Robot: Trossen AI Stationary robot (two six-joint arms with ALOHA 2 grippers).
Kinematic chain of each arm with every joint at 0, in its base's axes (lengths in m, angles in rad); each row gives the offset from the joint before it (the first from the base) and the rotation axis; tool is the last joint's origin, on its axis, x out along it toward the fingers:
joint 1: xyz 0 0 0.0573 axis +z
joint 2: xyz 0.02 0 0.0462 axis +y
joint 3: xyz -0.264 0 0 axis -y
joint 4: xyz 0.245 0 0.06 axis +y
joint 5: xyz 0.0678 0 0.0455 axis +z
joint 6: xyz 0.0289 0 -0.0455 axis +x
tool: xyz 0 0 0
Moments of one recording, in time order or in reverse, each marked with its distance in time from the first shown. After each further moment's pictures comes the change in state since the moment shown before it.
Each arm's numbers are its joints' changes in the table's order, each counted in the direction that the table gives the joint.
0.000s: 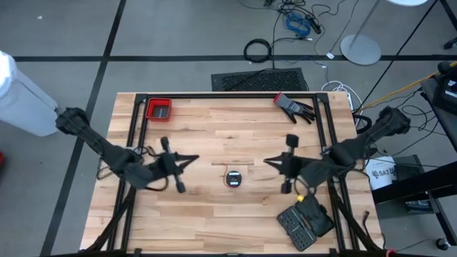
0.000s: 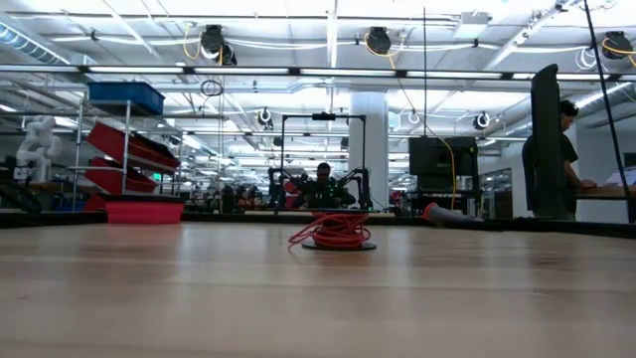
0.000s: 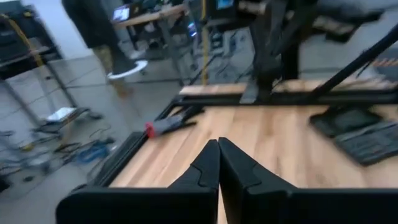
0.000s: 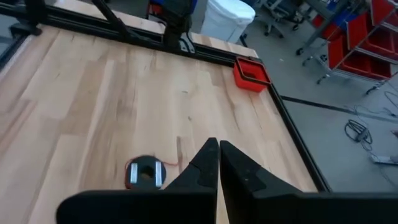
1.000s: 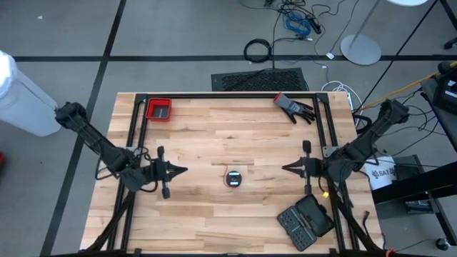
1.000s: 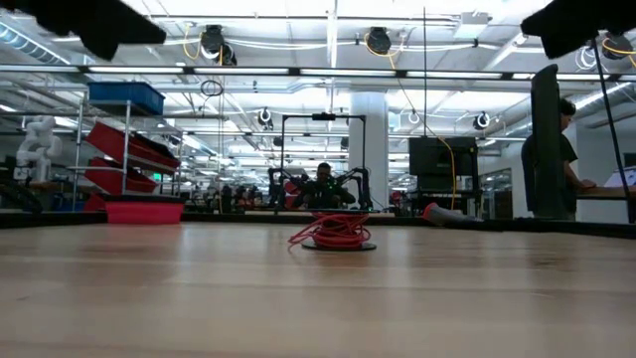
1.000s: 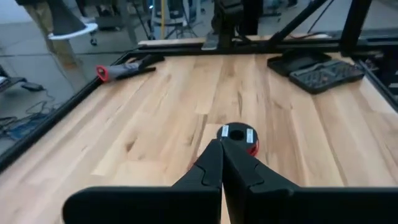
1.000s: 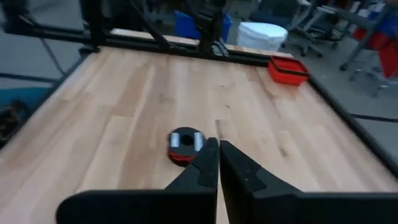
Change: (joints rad) left arm -0.095 -0.232 -0.449 -0.077 -0.132 -0.223; right arm 0.165 -0.467 -0.607 -0.328 -0.003 0.068
